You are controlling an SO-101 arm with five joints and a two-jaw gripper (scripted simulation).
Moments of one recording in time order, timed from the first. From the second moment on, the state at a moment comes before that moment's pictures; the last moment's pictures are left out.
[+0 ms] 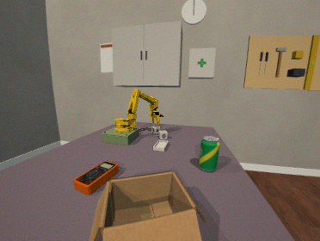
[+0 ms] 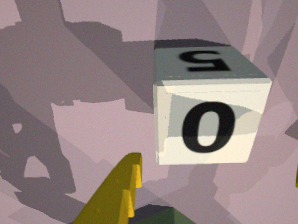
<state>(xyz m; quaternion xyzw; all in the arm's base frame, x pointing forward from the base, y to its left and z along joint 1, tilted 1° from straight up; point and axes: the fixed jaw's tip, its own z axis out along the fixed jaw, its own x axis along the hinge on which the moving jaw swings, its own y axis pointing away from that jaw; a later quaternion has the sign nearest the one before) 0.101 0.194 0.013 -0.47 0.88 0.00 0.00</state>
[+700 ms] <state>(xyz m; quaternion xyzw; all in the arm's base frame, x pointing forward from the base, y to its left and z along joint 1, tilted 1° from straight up) 0.102 0.196 0.011 -0.47 0.88 0.00 0.01</state>
